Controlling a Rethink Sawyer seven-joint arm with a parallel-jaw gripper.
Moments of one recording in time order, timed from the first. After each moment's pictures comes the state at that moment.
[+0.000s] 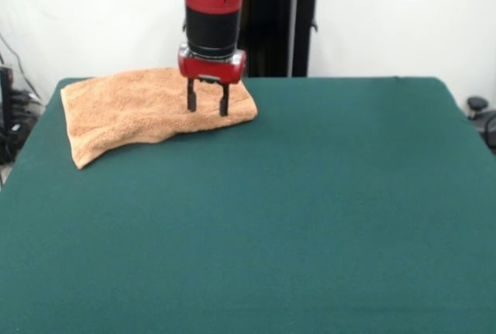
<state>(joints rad) -0.41 -0.53 -0.07 2.02 -0.26 0.05 1.70</state>
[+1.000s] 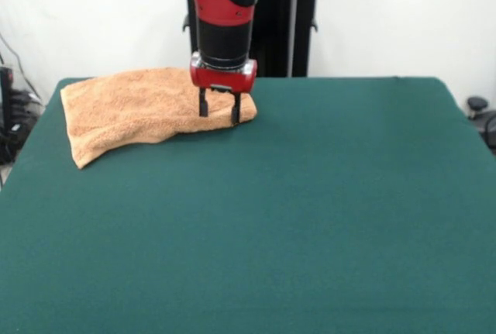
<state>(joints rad) -0.38 -0.48 -0.06 2.00 -0.21 0.04 1.70</state>
